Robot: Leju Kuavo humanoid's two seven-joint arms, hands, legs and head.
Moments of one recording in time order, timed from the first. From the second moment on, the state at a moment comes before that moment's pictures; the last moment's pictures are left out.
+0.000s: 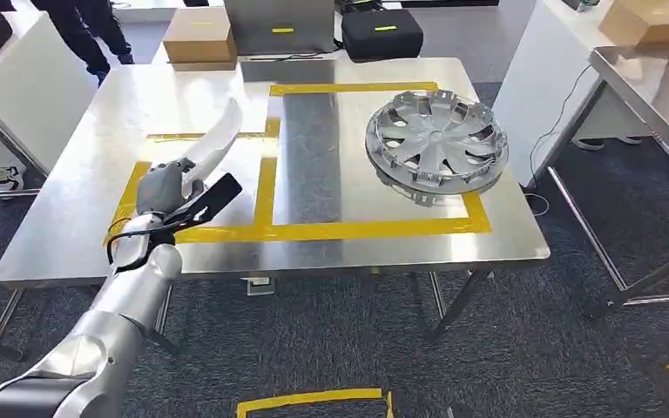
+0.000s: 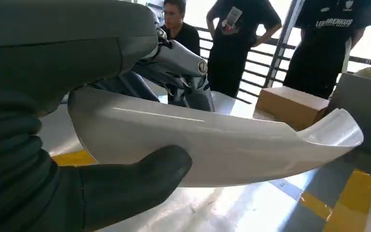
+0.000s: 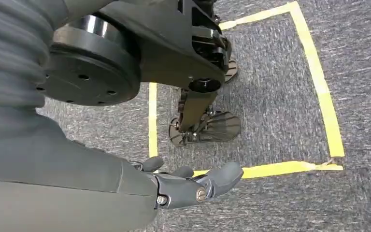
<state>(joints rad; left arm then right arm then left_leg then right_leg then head) -0.78 -0.08 -0.08 -0.51 -1.13 0.35 -0.13 -0.14 0.21 -1.06 -0.19 1.04 0.00 -0.30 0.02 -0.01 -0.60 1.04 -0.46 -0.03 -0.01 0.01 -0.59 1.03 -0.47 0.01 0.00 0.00</state>
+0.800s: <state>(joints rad) -0.83 -0.09 -0.08 -0.33 -1.14 0.47 -0.01 -0.14 0.21 -1.06 -0.19 1.03 -0.01 -0.31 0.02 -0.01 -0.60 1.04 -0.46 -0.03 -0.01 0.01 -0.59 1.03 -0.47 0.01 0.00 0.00</state>
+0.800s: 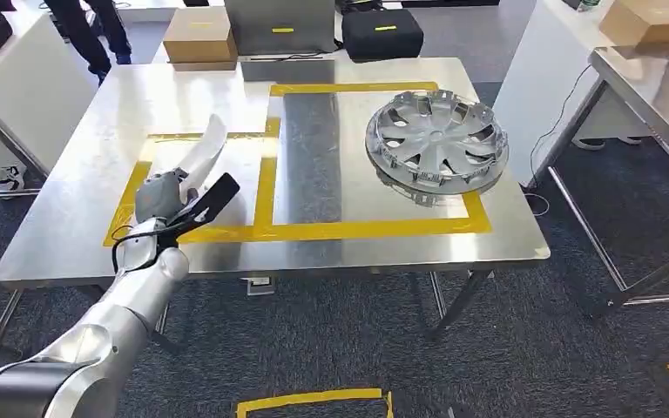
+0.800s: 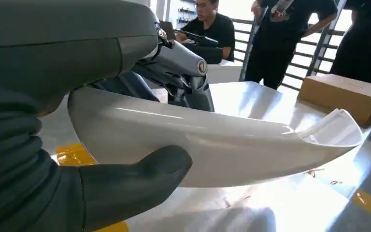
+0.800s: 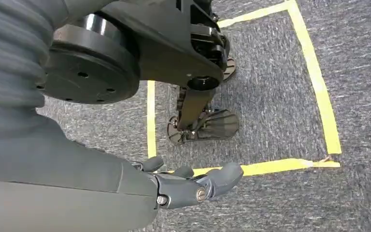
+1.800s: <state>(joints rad) -0.82 -0.06 -0.06 -0.30 -1.15 0.44 -0.04 -0.13 0.21 -1.06 -0.19 1.04 0.00 -0.31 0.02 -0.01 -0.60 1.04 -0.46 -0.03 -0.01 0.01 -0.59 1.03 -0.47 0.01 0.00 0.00</state>
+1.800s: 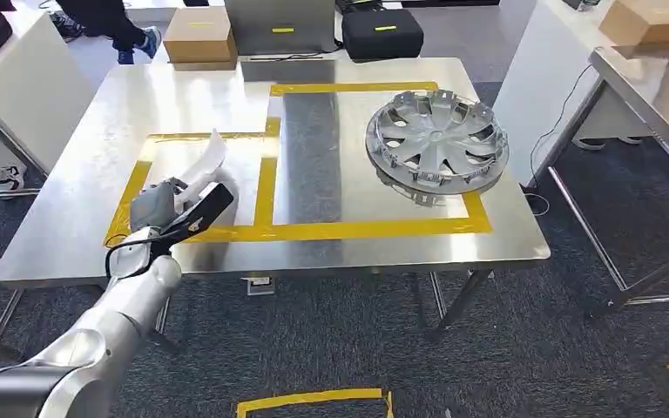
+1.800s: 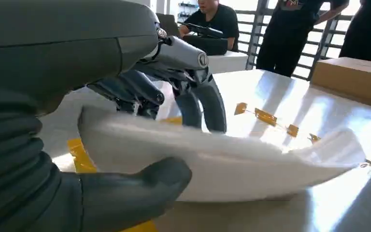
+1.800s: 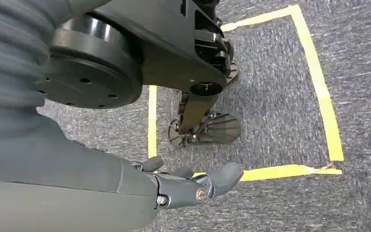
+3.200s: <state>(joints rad) -0.56 -0.04 -0.10 -0.93 -1.05 0.45 -0.28 -0.12 0.21 -1.06 -0.19 0.99 0.00 -0.35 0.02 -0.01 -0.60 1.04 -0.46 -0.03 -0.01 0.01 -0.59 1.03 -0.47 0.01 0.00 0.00</state>
